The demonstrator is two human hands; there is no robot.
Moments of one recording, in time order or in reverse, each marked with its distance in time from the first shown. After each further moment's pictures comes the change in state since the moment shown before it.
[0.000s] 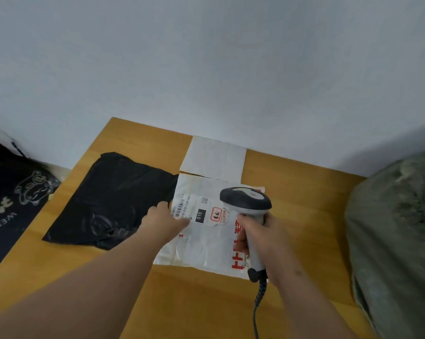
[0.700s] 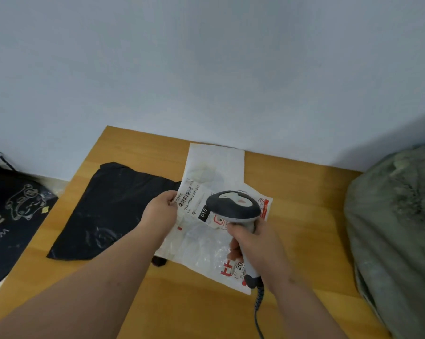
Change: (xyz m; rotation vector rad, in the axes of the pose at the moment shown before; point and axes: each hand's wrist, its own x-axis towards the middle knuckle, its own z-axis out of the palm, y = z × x) left_hand -0.006 0.014 -0.034 -0.512 0.015 0.134; right_hand -0.018 -0.008 0.020 -0.036 -0.058 -0.050
